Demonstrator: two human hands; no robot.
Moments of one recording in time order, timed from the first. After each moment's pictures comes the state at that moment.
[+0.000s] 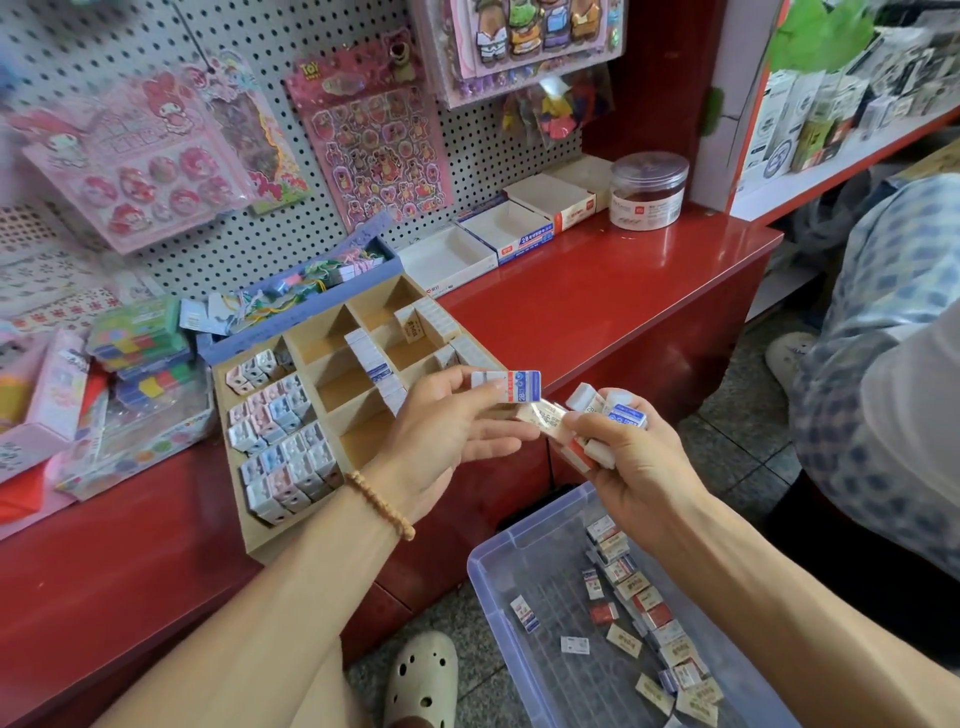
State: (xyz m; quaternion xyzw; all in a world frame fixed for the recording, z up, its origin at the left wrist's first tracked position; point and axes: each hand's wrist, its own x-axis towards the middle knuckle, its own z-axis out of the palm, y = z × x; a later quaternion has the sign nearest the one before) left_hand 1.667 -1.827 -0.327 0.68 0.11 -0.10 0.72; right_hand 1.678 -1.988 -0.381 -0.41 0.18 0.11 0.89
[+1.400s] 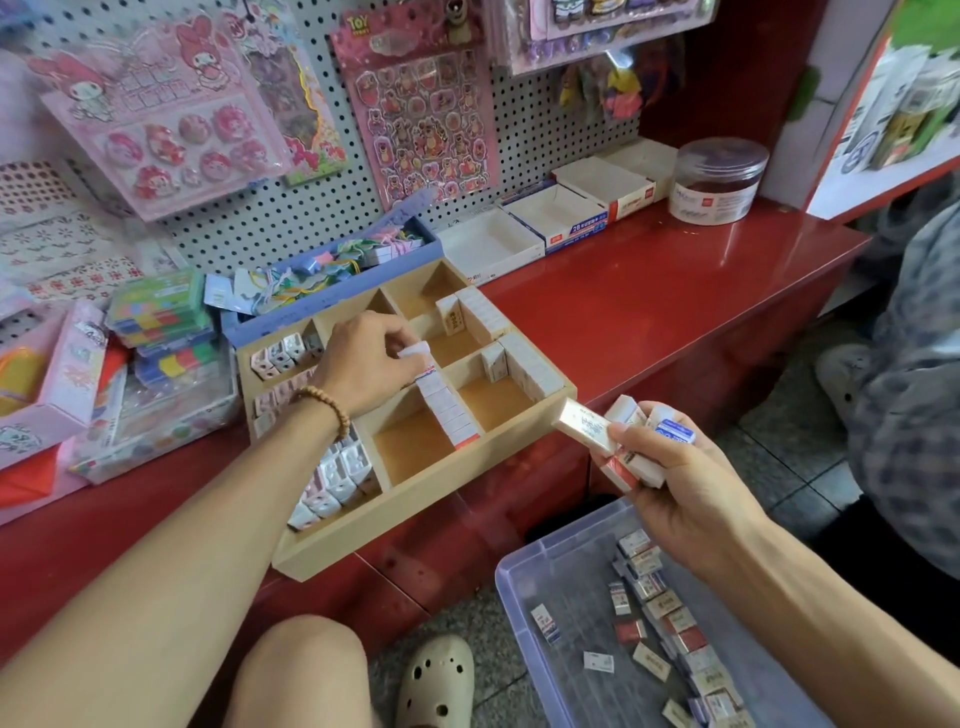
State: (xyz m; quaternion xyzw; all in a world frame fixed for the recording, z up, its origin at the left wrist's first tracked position) left_hand 1.756 -1.685 -0.356 0.96 0.07 0.10 0.25; right_hand 1.700 -1.970 -0.403 -0.42 0.19 0.16 0.87
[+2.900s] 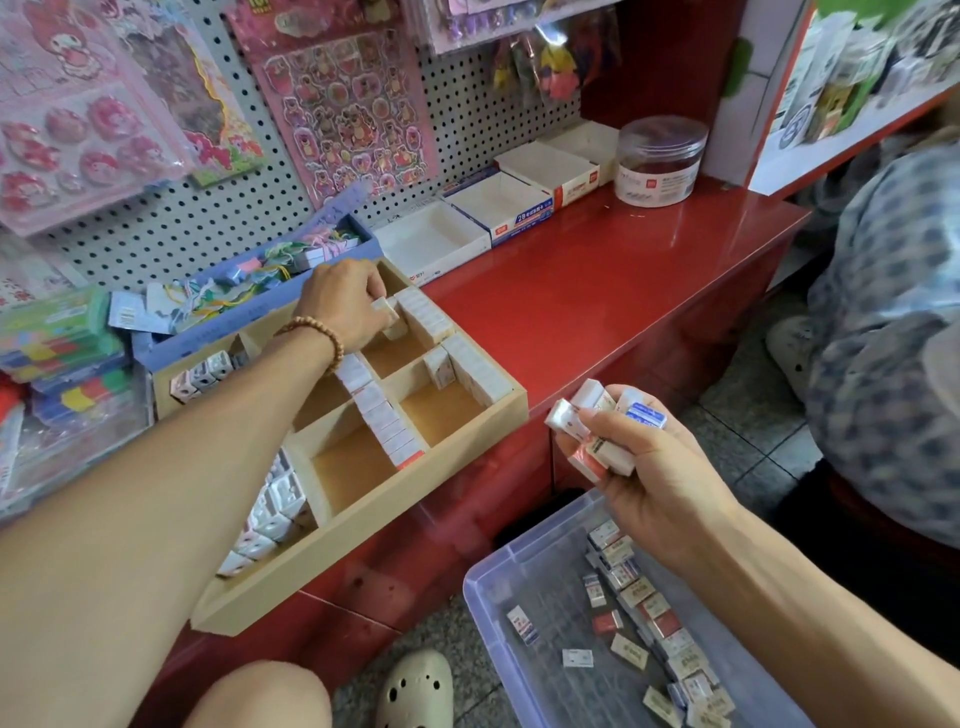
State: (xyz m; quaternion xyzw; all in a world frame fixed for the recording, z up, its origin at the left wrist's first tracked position) left_hand 1.841 -1.708 -0.350 0.99 0.06 0.09 0.12; right_hand 1.712 -1.979 -0.404 -0.38 0.17 0.13 0.90
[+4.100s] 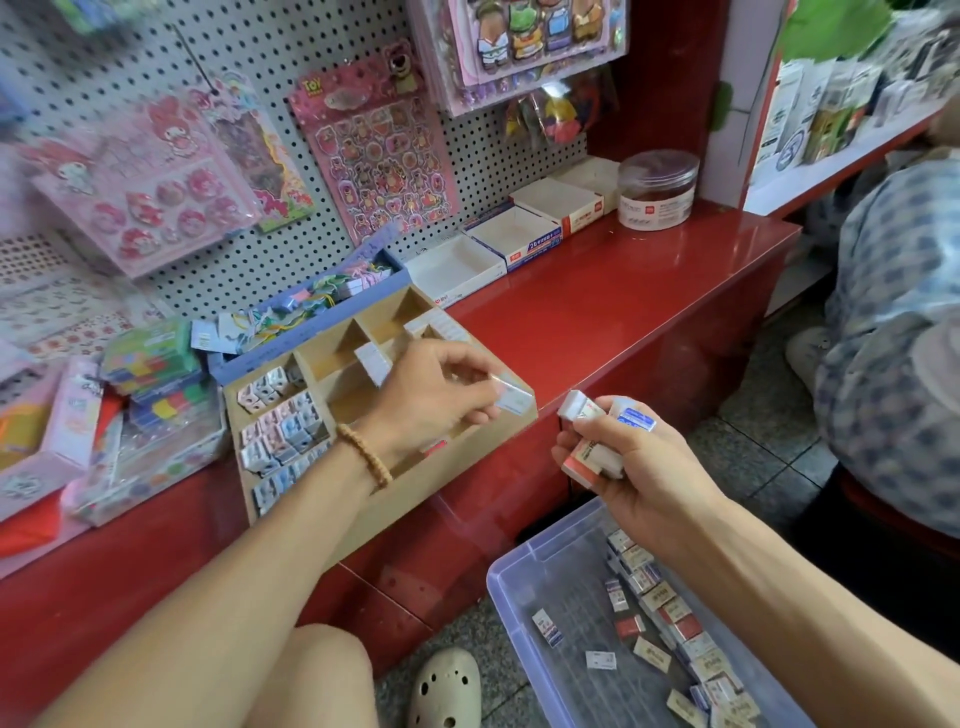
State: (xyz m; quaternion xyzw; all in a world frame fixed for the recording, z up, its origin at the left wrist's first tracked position) left_hand 1.713 -1.790 -0.324 0.86 0.00 -0.03 0.51; right_hand 1.681 -1.979 -0.379 -0.40 0.15 0.16 0.89
